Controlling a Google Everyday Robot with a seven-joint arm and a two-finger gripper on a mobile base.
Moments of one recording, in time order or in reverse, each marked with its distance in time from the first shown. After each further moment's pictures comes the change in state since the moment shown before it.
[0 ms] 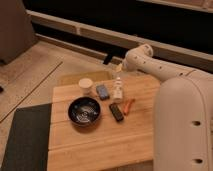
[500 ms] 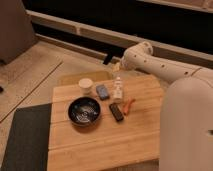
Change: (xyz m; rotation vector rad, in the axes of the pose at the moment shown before) arm 0.005 0.035 -0.043 -0.038 -0.022 -0.051
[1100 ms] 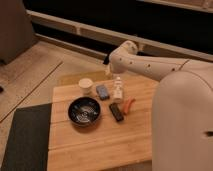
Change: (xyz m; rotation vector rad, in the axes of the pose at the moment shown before) arm 0.014 0.028 -0.003 0.048 0.033 0.008
